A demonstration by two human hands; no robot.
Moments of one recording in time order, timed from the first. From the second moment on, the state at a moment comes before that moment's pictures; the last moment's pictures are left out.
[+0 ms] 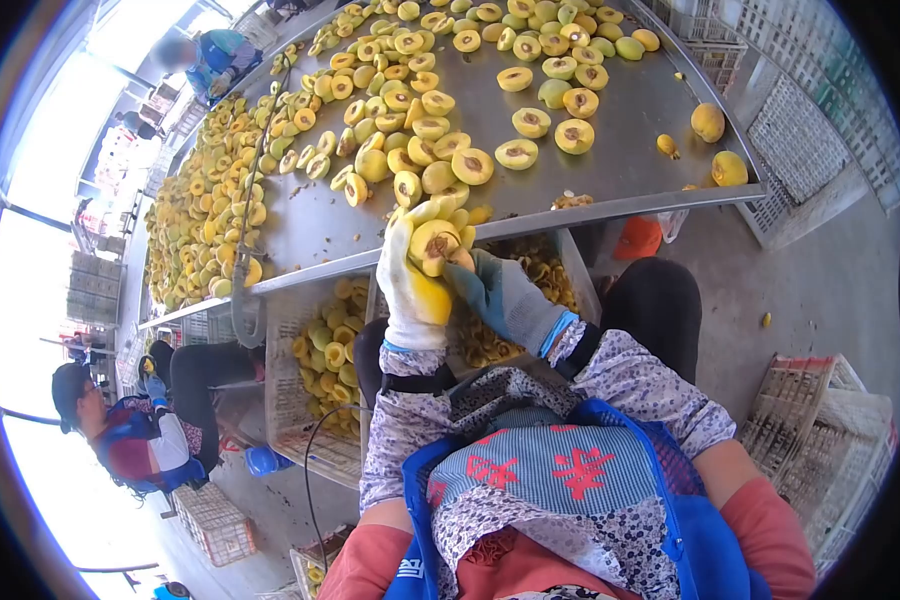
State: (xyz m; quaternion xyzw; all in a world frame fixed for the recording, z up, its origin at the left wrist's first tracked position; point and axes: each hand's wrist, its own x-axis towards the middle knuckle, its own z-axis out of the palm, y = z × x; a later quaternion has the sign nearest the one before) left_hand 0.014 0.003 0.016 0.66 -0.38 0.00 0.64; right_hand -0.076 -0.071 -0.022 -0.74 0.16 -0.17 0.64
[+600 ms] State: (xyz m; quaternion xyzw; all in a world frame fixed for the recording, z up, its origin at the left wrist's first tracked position) left_hand 0.023 0.024 0.001 0.59 -0.33 -0.23 0.70; right_hand -0.081 -0.062 -0.026 -0.66 0.11 -0.06 0.74
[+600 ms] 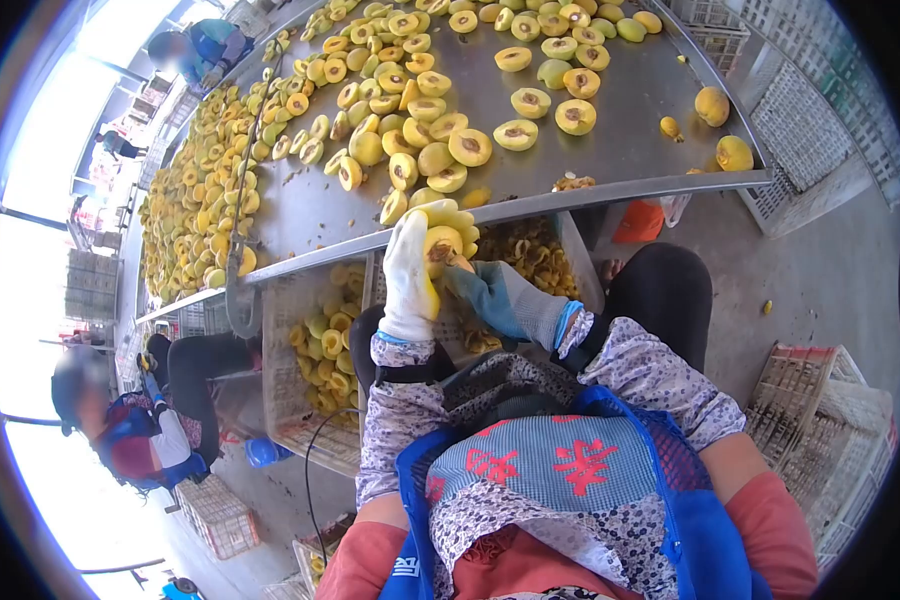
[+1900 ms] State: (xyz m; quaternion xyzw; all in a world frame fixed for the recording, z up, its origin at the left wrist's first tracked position) left_hand 0.000 0.007 0.001 0.75 -0.46 0.16 0.44; right_hand -0.097 -0.052 -0.046 -0.66 0.15 -0.04 0.73
